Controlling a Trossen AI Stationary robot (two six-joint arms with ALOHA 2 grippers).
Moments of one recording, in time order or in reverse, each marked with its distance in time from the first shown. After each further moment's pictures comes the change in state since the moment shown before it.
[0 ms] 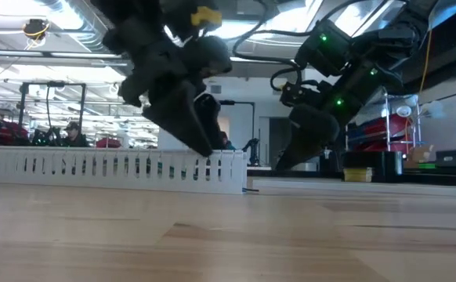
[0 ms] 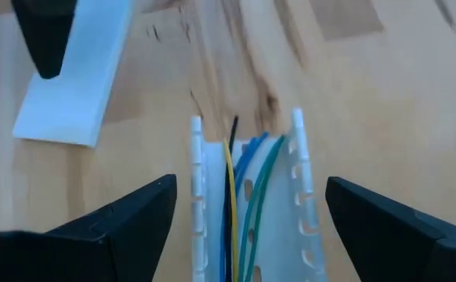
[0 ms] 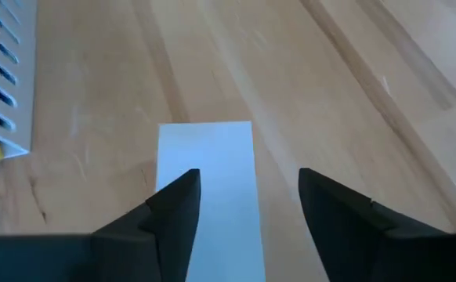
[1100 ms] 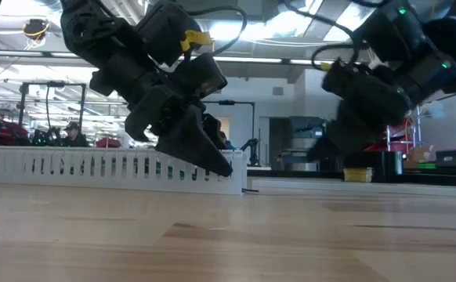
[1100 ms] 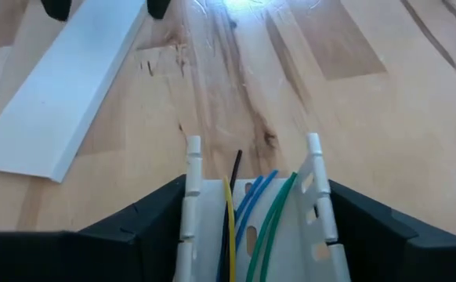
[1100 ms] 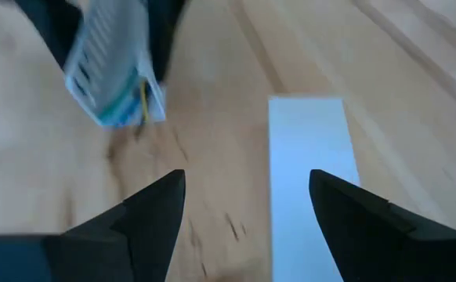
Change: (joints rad) left arm -0.022 0.084 -0.195 0.520 0.005 -0.056; right arm 0.211 -0.158 -0.255 0.268 0.058 0.101
